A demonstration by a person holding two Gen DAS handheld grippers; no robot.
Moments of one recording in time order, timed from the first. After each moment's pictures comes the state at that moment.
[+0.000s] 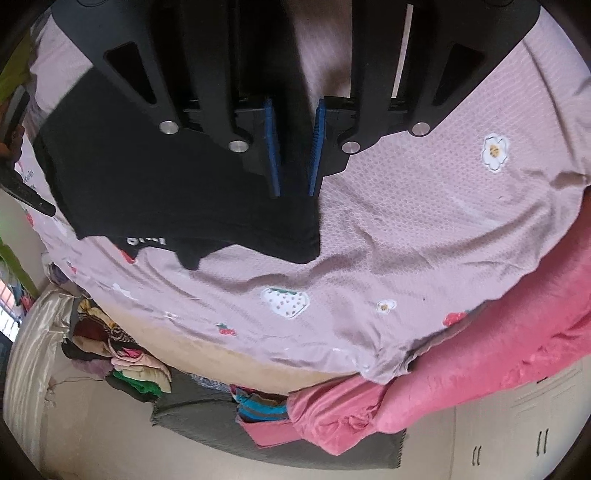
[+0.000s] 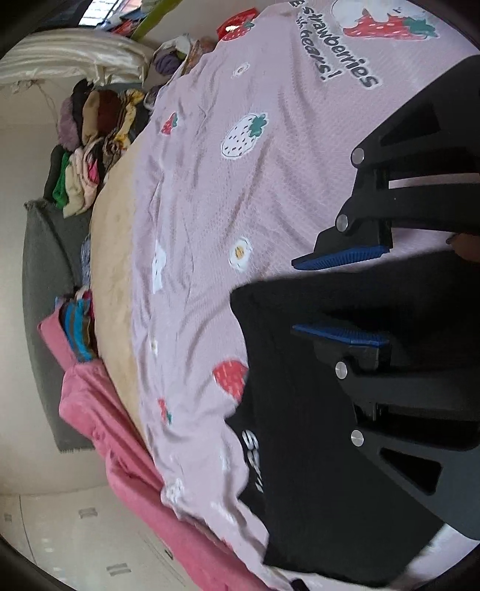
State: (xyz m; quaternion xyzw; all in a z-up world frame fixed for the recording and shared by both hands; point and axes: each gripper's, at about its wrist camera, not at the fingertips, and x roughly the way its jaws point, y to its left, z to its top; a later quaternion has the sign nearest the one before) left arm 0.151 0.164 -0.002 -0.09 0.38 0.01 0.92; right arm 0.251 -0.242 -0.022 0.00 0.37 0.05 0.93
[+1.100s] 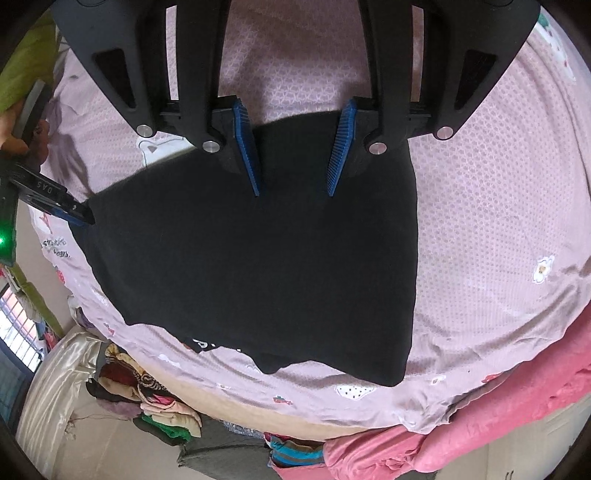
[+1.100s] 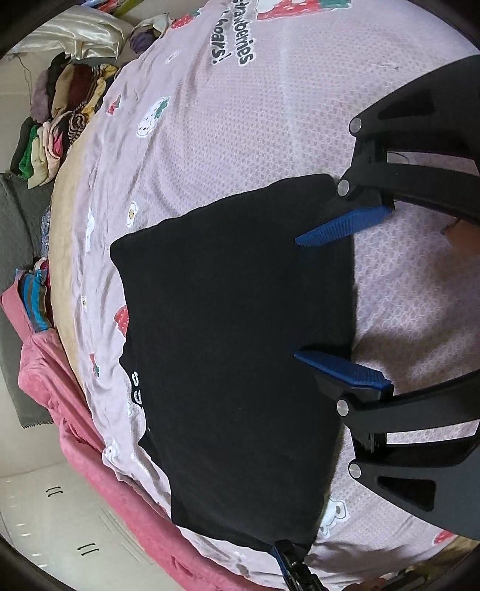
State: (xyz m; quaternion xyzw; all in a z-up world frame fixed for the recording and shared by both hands) left arm 0.091 0.097 -0.041 -0.10 0.45 -0.05 0.88; right arm 0.164 -0.220 -0.062 0.00 0.44 0.09 0.89
